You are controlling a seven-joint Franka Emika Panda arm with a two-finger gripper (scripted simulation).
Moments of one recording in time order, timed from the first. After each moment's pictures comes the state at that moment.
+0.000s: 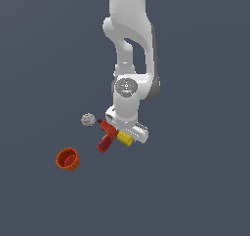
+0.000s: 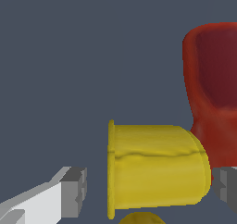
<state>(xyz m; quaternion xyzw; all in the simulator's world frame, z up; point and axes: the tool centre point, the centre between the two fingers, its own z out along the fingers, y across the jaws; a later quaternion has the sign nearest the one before) 0.015 0.006 0.068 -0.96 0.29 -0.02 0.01</state>
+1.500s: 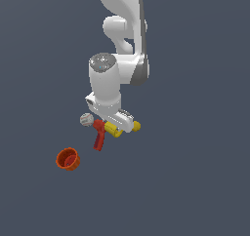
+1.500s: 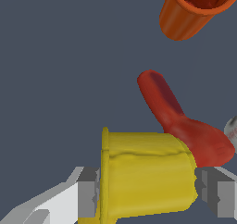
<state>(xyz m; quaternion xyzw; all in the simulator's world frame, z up) 0.008 -0.057 0.145 -0.95 0.30 -0.02 0.01</state>
